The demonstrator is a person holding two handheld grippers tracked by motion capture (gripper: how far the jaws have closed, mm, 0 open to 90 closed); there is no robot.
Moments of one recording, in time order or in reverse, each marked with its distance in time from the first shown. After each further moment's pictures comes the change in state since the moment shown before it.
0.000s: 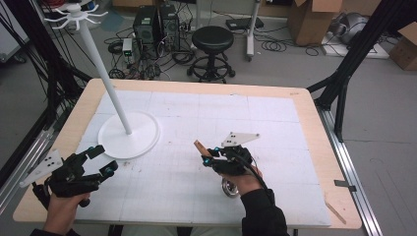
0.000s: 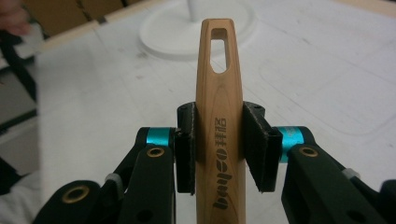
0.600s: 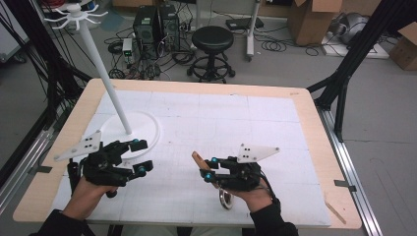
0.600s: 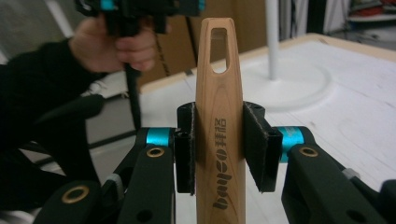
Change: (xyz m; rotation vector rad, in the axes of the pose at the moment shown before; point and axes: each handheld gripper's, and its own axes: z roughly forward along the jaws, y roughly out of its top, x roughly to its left) left arm -0.051 0.041 0.077 0.095 -0.394 -0.026; right arm 0.029 -0.006 -0.035 -0.228 0.277 -0.042
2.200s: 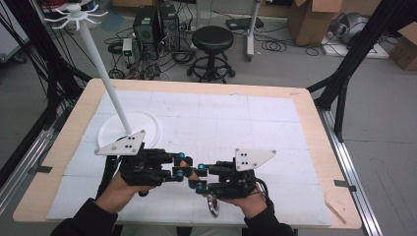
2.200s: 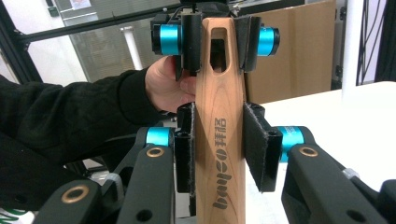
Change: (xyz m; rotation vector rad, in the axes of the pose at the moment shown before) left arm -0.028 0.009 0.065 0.033 -0.329 0.059; right arm 0.021 0.011 0.011 -0.124 0.232 -0.050
